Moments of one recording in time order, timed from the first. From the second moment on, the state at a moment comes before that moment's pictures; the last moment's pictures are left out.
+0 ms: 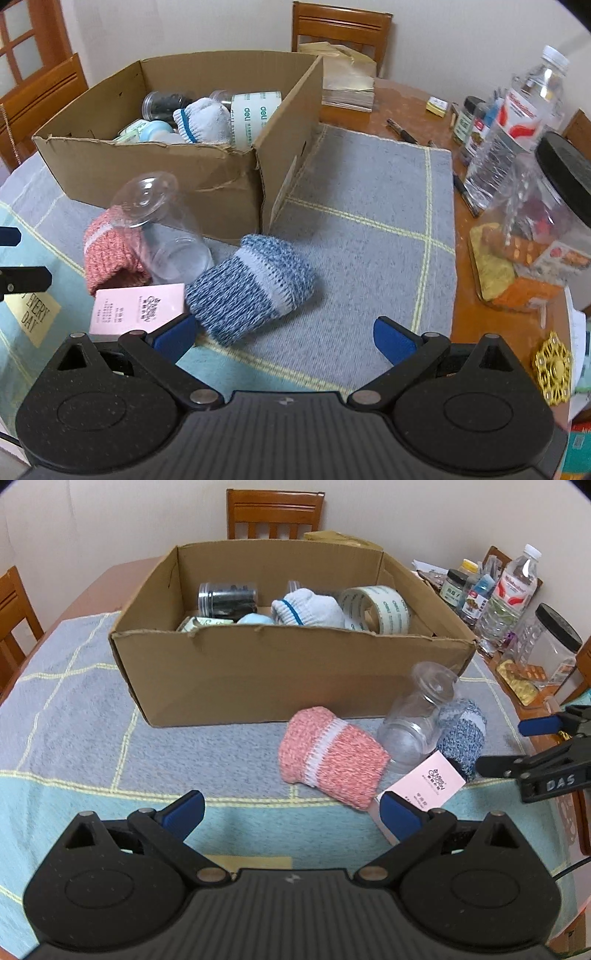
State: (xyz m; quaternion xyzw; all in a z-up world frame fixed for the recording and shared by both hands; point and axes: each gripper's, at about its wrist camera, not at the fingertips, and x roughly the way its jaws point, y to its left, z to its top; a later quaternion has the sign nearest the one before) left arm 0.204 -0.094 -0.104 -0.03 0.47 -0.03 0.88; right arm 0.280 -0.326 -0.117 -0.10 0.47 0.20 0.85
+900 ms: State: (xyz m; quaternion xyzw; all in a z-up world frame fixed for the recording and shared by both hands) left arm 0.188 -0.101 -0.118 -0.07 0.48 0.00 0.87; right arm 0.304 -0.307 -0.141 -0.19 0.44 0.29 0.83
